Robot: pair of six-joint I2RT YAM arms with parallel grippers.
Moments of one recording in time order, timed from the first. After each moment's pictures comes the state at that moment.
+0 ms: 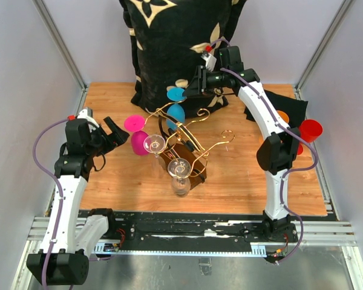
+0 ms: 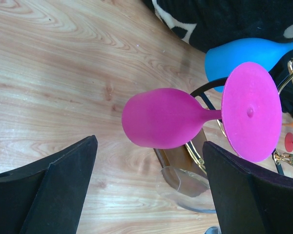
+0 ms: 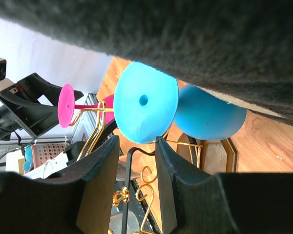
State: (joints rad) left arm 0.04 0.85 0.90 -0.59 0.19 -0.53; right arm 0.37 2.11 2.22 -0.71 -0.85 0.46
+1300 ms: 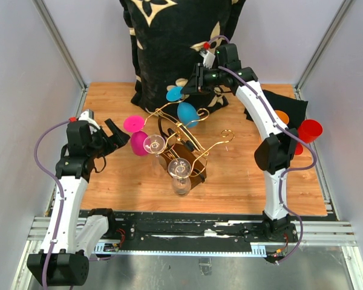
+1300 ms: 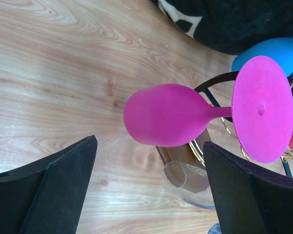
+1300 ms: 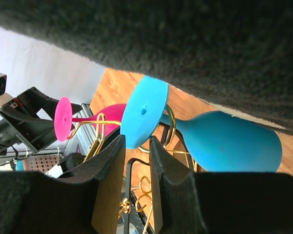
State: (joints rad) left arm 0.04 0.84 0.88 -0.59 0.20 -0.53; right arm 0.40 2.13 2.28 -0.72 -0.77 0.48
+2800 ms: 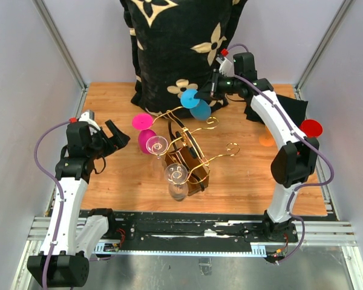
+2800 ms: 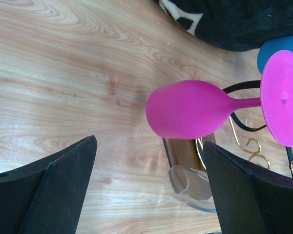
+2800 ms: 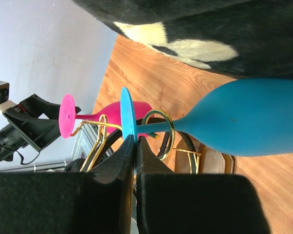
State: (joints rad) left arm 0.04 0.83 0.87 -0.60 0.20 -0.50; right arm 0.34 1.89 1.90 -0.56 -0.73 0.55
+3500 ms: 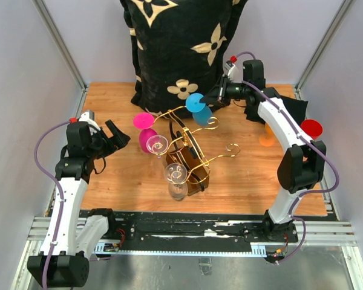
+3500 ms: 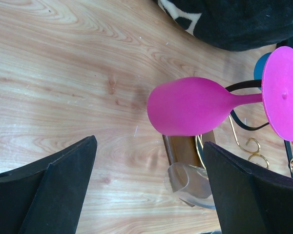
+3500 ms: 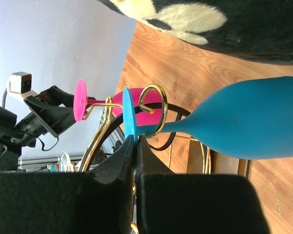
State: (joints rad) left arm 0.04 0.83 0.87 -0.60 0.20 -0.51; right arm 0.26 1.78 1.66 -0.38 -0.86 0.65
